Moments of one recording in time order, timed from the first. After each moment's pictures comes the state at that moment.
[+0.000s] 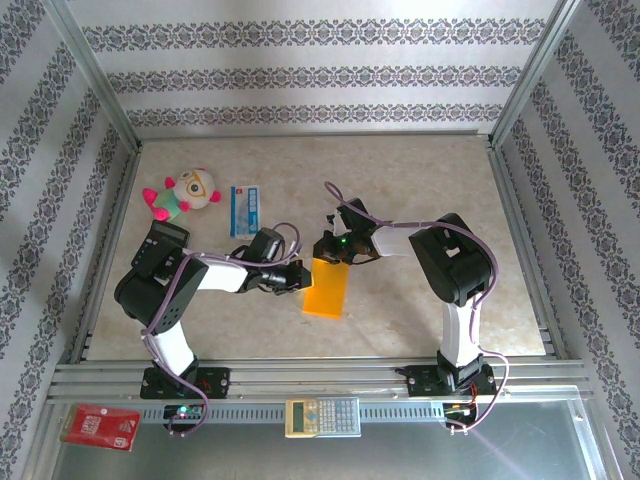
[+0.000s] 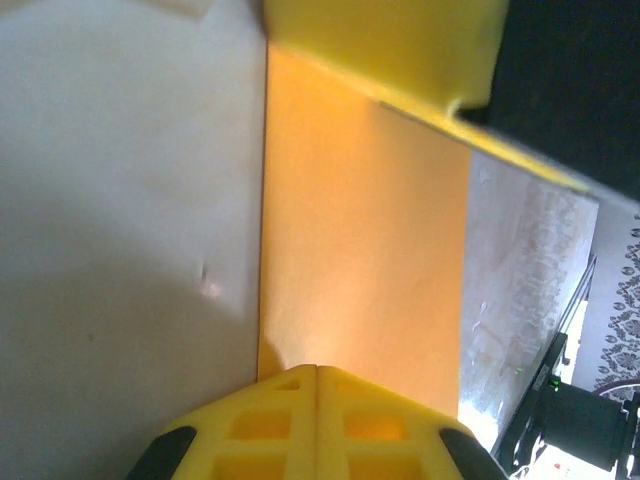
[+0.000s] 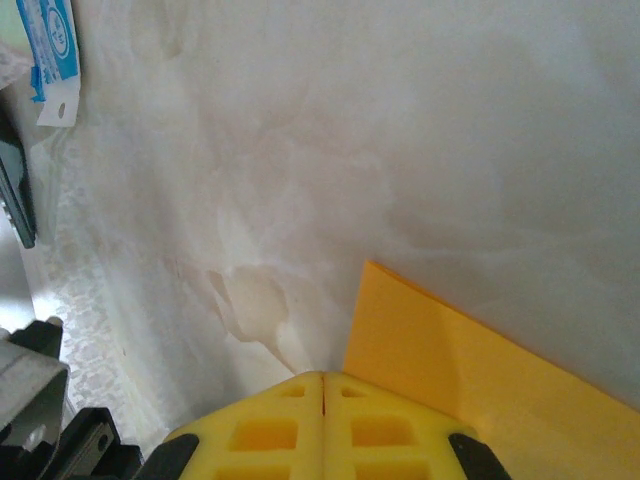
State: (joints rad) left arm -0.55 1.75 0.66 0.21 0.62 -0.80; right arm 0.53 1.98 1.04 -0.02 -0.59 0.77
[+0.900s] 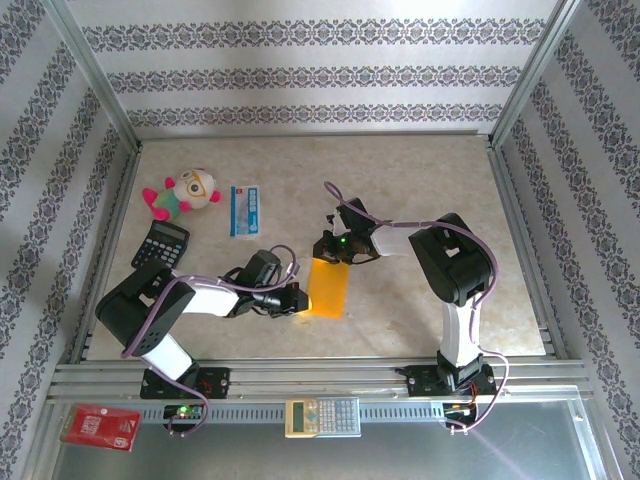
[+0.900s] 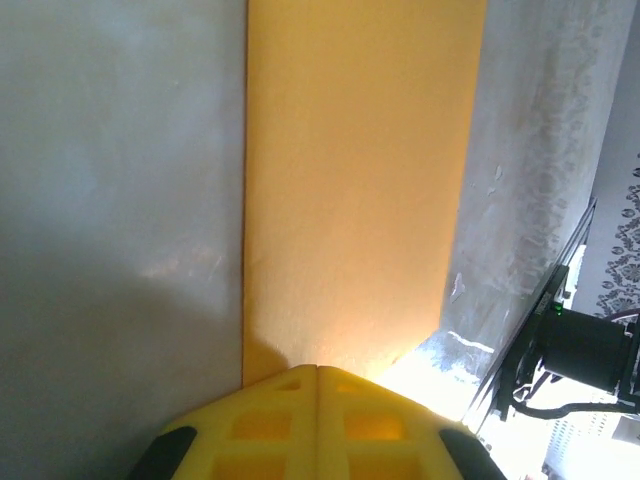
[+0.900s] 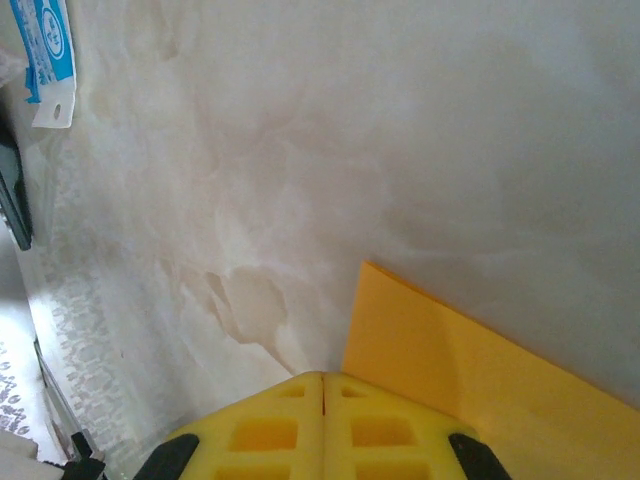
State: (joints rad) left arm -0.65 1.60 0.47 0.26 0.61 -0.89; right arm 0.53 1.98 1.05 -0.04 -0.58 0.77
